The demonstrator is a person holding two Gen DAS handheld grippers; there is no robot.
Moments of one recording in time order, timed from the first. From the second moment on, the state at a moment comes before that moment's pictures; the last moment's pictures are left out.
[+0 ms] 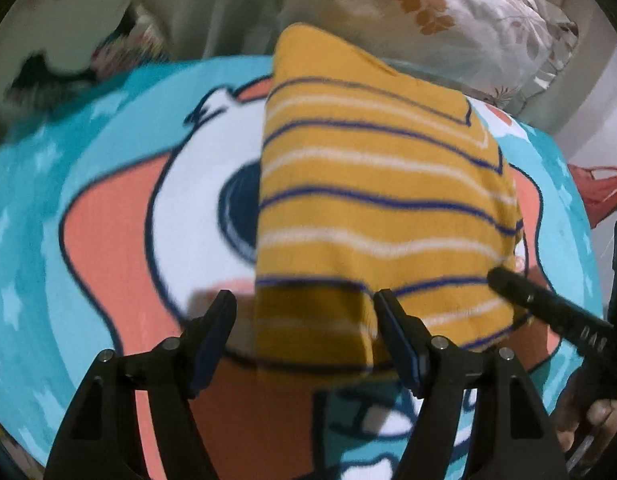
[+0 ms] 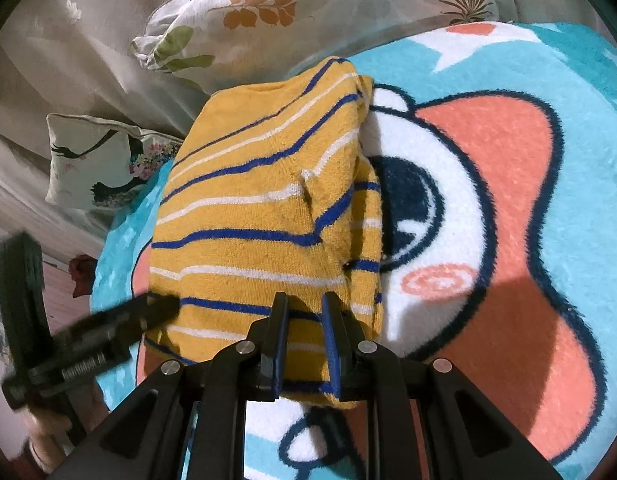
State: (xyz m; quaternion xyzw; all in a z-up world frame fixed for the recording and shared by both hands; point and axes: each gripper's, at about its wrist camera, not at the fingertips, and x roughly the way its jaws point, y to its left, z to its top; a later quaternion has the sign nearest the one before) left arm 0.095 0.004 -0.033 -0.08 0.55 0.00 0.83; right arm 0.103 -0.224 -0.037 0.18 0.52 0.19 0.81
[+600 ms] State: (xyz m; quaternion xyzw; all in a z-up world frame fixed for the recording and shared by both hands) left arm 0.032 0.037 0.030 -0.05 0.50 0.09 0.86; right arm 0.144 -0.157 -0.002 0.07 0.52 0.22 0.82
